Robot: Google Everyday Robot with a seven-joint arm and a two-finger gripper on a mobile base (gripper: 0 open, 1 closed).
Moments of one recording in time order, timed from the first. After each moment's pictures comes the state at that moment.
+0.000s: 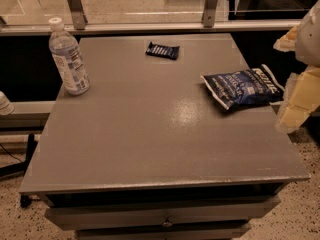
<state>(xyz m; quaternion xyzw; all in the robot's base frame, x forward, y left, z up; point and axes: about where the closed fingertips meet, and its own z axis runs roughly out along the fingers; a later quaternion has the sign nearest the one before) 0.438 -0.217 0.976 -0.60 0.78 -0.03 0.16</state>
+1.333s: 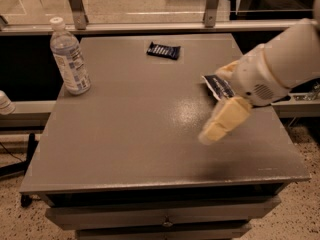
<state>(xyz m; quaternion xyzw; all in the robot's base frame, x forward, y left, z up) 0.460 -0.109 0.908 -0.57 0.76 0.14 0.28</state>
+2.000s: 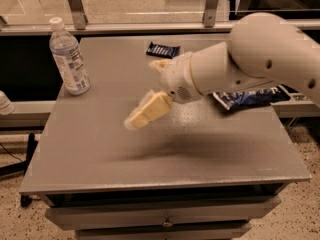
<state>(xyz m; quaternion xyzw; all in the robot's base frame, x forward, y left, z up) 0.502 0.043 0.903 -0.56 0.67 0.26 0.41</state>
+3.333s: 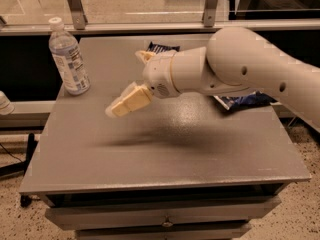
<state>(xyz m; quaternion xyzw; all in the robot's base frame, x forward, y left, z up) 0.539 0.085 0.911 -0.54 0.64 0.26 0.49</state>
